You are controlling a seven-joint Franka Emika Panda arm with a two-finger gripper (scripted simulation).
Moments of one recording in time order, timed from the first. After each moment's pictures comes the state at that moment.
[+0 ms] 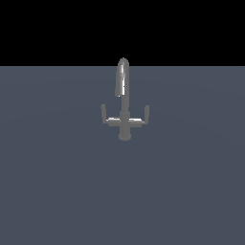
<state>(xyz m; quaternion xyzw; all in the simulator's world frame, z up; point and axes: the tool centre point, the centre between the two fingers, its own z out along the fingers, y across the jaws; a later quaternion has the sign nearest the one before) -0.253 -0.001 0.485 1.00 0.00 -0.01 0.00</state>
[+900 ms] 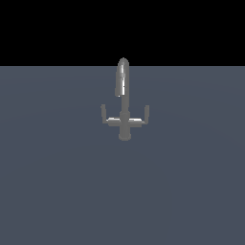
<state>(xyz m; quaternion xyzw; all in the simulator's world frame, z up) -0.213 -0.020 0.472 1.00 -0.03 -0.03 -0.06</state>
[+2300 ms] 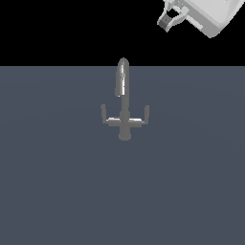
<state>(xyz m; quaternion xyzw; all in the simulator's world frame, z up) -0.069 -0.092 0.374 0.92 -0.14 -0.13 -0.33</state>
